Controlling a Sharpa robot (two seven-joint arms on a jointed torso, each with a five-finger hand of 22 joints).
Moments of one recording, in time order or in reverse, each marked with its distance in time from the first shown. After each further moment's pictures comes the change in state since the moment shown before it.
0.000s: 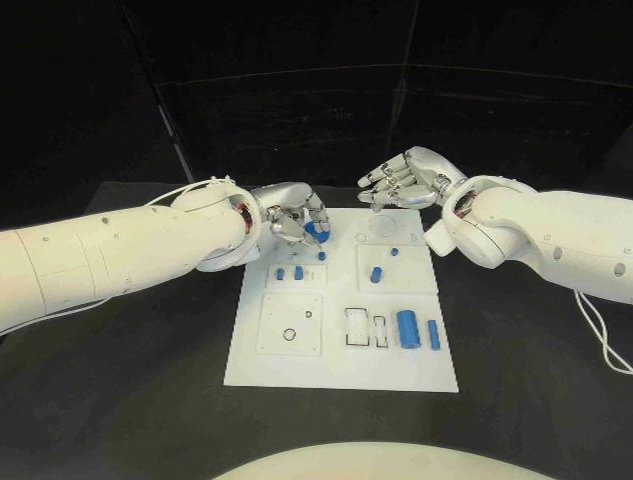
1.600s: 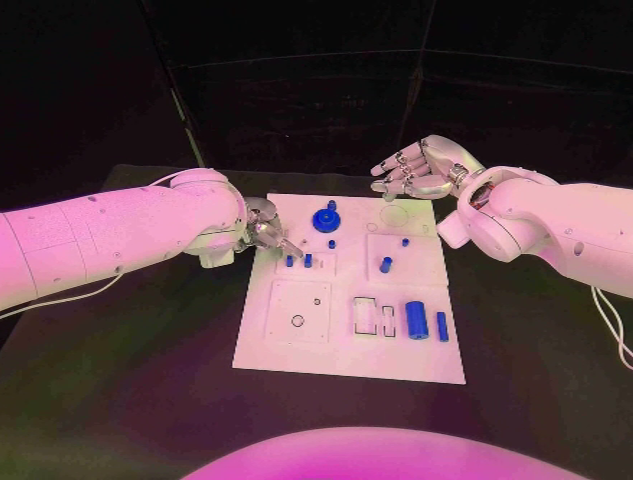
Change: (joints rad) left arm -0.008 -0.073 0.027 0.039 0.161 0.322 -0.585; left_hand -0.456 -0.018 0.053 0.225 0.000 0.047 -0.102 0.394 0.446 0.423 -0.127 0.789 0.744 0.232 -0.097 0.765 0.522 -0.109 0.252 -0.091 0.797 0.730; right arm 0.000 -0.005 0.000 0.009 0.000 -0.001 0.000; right_hand 0.004 -0.004 0.000 -0.006 0.000 0.000 0.000 0.000 0.000 0.000 0.000 0.000 0.001 0.000 0.000 0.000 0.000 0.000 0.000 0.000 0.000 0.001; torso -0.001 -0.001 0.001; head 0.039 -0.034
